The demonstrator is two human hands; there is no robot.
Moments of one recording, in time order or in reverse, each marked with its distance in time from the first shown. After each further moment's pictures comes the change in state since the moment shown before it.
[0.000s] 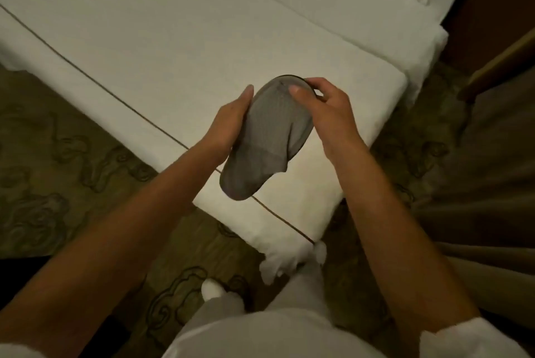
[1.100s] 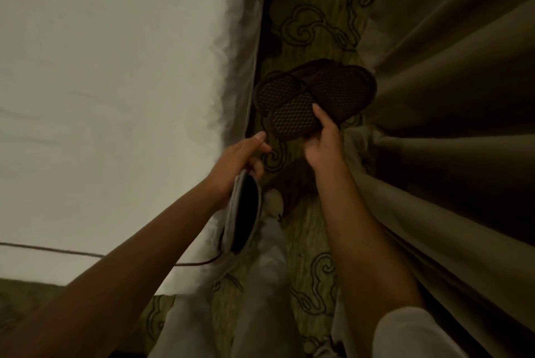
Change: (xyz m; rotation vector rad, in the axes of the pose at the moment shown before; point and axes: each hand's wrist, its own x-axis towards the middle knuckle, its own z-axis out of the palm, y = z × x) left_hand 0.114 -0.190 0.486 0.134 -0.608 -0.535; right_hand 0.074 0.447 -0.398 1.187 0.810 0.670
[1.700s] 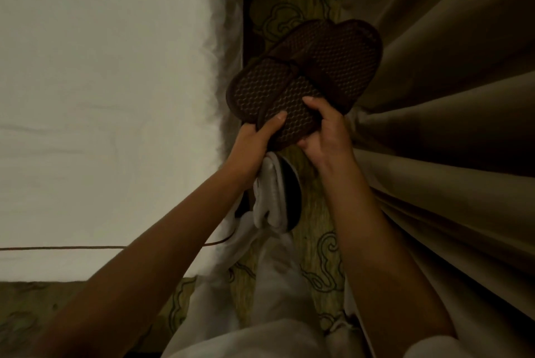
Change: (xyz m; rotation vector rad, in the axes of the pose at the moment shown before) left_hand -0.075 0.044 0.063 -0.232 -0.058 0.218; right_hand -0.151 -0.030 0.015 -0.018 -0.146 -0.053
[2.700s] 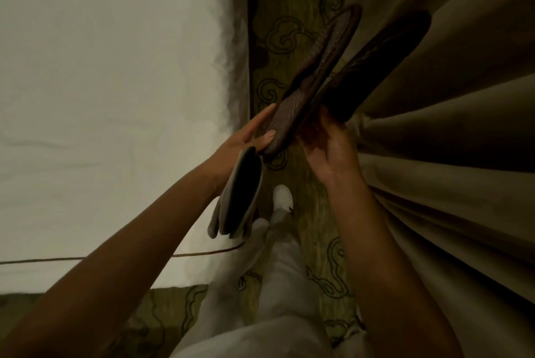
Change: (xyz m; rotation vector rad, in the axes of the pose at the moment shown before) left_hand -0.013 0.048 -0.054 0.484 -0.318 -0.021; right_hand -0.037 0.011 0.018 0.104 -0.082 -0.123
